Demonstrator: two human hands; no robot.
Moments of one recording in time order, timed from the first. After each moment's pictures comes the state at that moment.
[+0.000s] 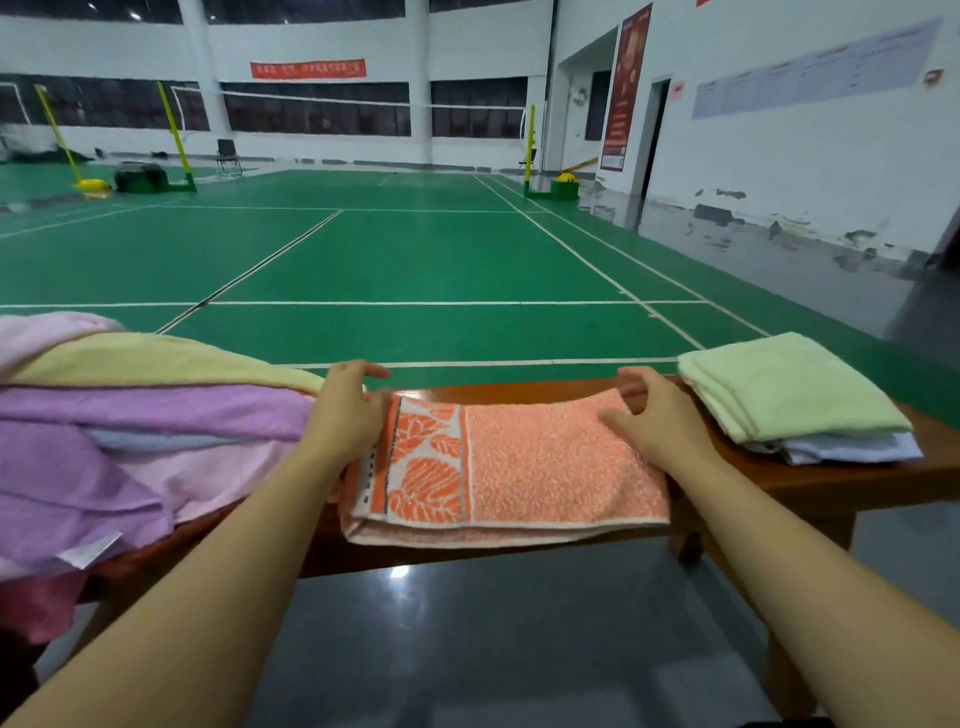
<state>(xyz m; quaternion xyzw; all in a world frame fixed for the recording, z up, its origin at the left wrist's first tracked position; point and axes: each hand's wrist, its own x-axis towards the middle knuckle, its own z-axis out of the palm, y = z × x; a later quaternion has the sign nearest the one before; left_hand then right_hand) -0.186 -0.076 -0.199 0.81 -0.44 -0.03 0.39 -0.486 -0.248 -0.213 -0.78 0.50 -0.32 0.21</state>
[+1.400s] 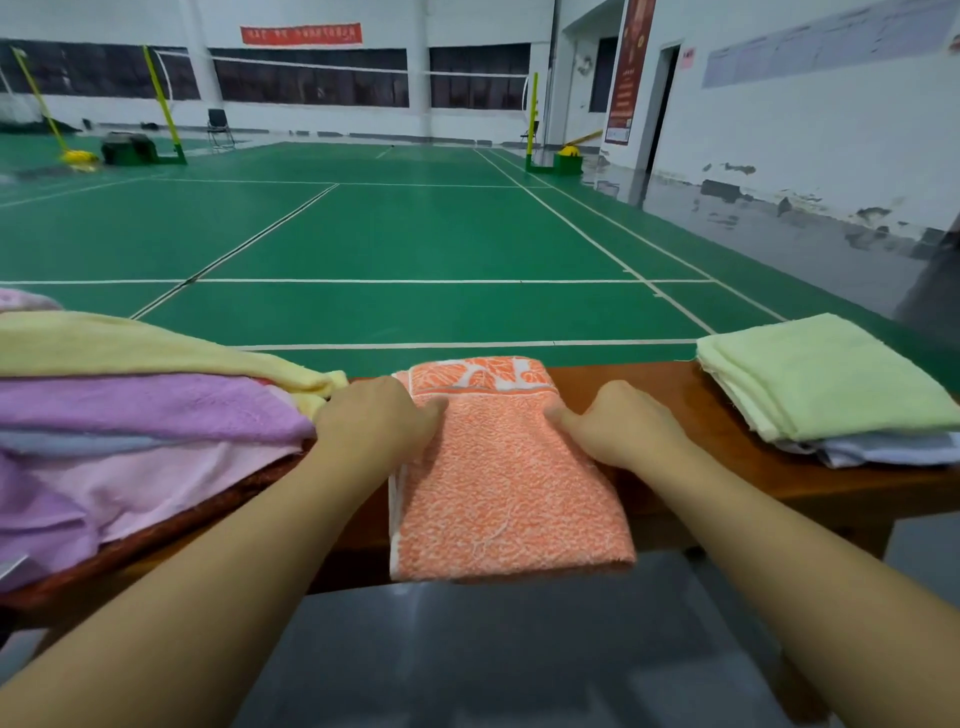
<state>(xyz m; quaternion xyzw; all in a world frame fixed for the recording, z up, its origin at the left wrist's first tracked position) -0.222 -0.118 -0.210 0.90 -0.43 0.03 0.07 -0.436 -0.225 -0.200 -0.81 0.57 -0.08 0.14</state>
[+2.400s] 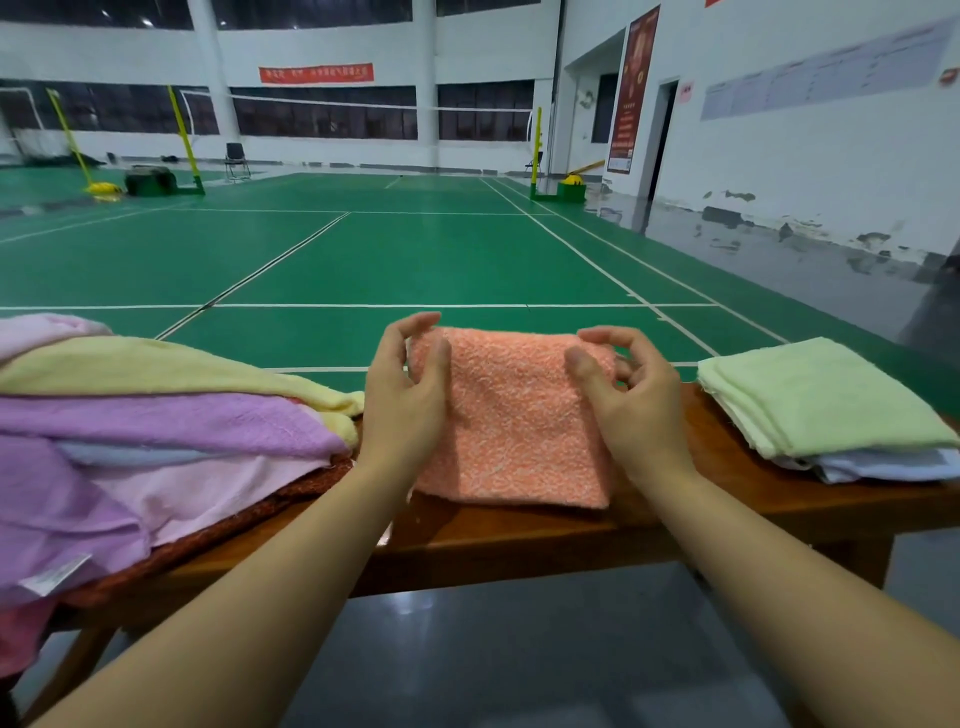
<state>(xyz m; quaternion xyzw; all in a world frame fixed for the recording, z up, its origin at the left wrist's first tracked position) -0.244 -0.102 -0.191 0.59 -0.43 -0.04 0.68 -0.435 -0.193 -0.185 -0.69 0.28 -0.56 0.37</state>
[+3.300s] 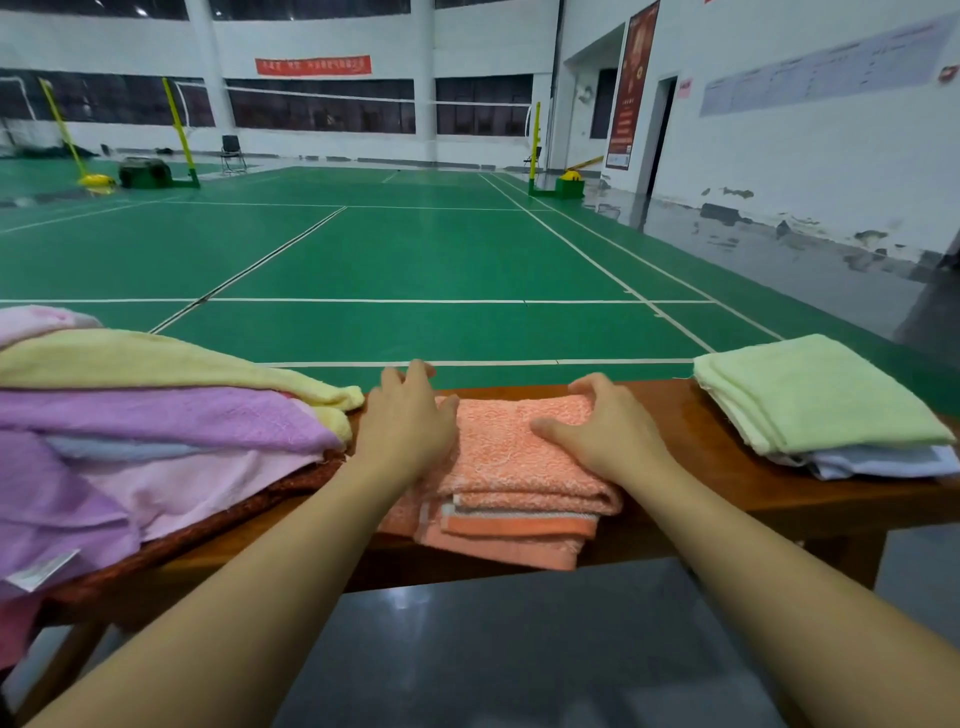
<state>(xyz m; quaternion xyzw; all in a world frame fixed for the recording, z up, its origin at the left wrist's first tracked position) -0.233 -0.114 -0.207 0.84 -0.47 -0.01 0.29 -0.432 -0.214 -0.204 -0.80 0.52 -0.22 0.18</state>
